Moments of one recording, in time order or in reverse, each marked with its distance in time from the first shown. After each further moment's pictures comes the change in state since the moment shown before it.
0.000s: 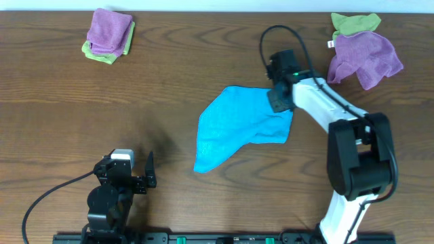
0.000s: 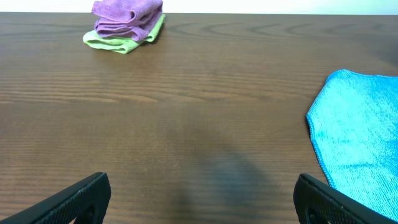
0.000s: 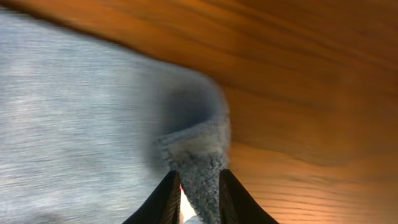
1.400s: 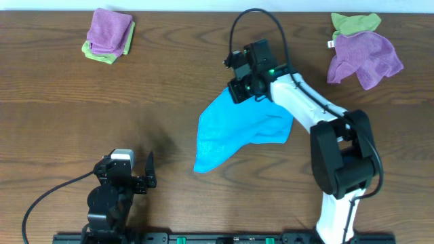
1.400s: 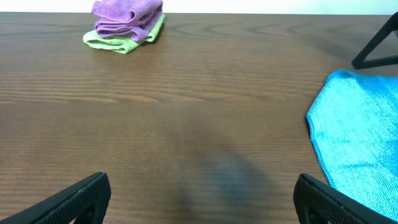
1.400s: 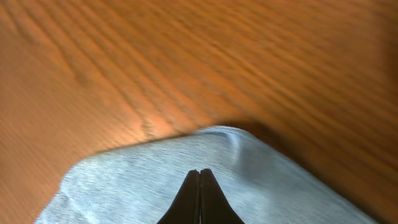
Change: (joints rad) left arm 0.000 0.000 0.000 0.000 0.000 0.000; right arm 0.174 0.058 0.134 0.156 -0.540 0.011
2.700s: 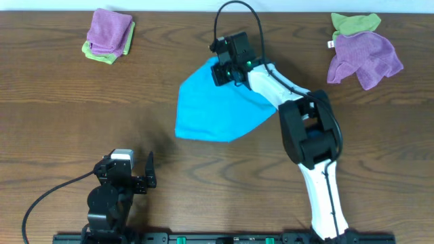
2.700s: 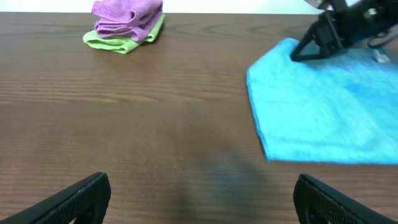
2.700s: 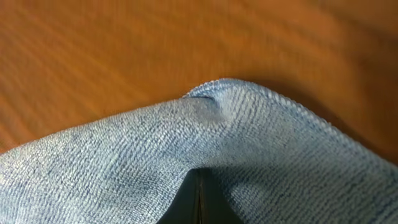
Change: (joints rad) left arm 0.000 0.000 0.000 0.000 0.000 0.000; right arm 0.019 0.385 0.383 0.162 0.041 0.113
